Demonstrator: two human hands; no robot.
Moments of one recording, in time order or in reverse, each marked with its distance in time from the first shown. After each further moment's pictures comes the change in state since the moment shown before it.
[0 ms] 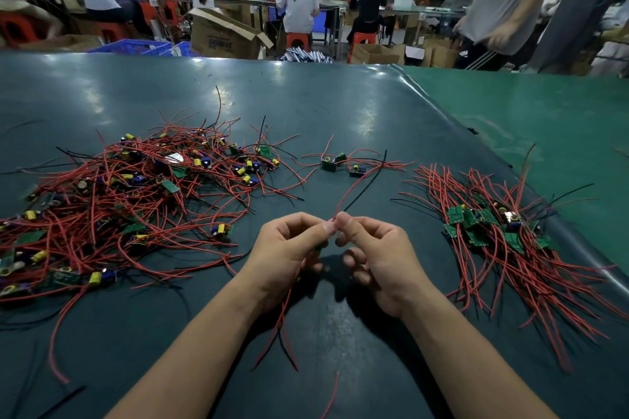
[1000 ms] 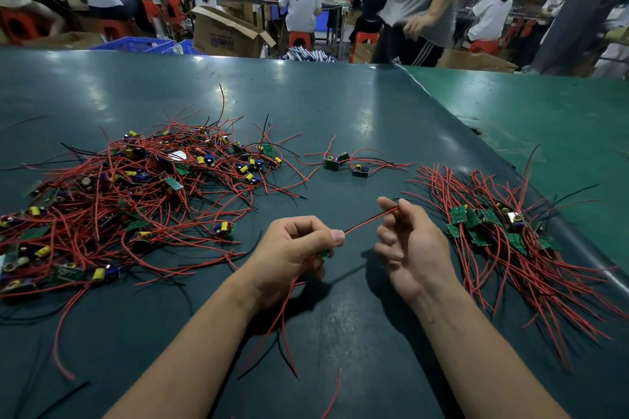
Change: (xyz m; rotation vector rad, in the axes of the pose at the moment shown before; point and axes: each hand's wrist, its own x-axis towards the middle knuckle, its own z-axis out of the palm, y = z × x) left_hand -0.006 0.009 0.000 0.034 -0.099 -0.028; right_hand 0.012 -0.015 -0.020 0.451 0.269 0.024
